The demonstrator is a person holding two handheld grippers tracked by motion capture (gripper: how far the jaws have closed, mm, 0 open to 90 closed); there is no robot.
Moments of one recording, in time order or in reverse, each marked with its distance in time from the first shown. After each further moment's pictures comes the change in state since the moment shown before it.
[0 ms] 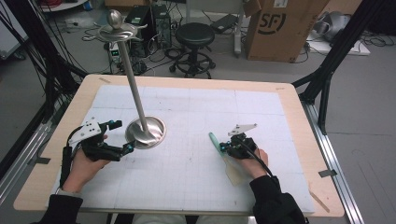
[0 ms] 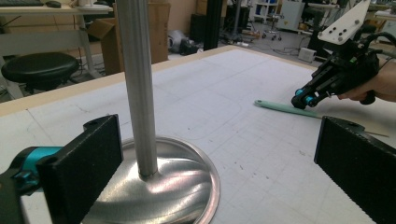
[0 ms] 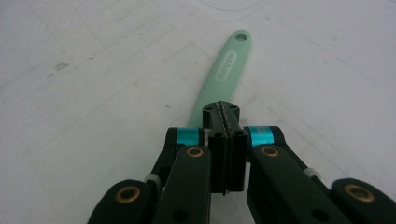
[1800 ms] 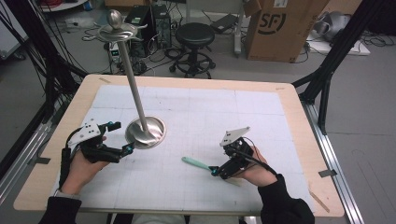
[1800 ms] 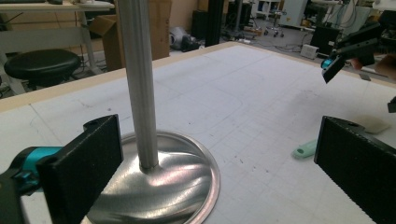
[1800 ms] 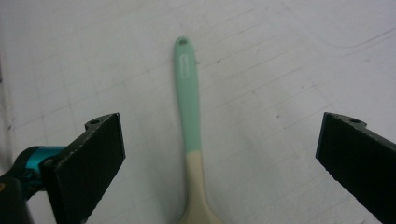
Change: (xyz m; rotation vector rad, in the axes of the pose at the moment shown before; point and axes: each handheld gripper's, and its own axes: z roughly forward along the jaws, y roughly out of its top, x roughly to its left) left arm -0.002 -0.003 -0.004 0.009 0.008 0.002; right arm 0.050 0.023 -0.039 0.086 0.156 -0.202
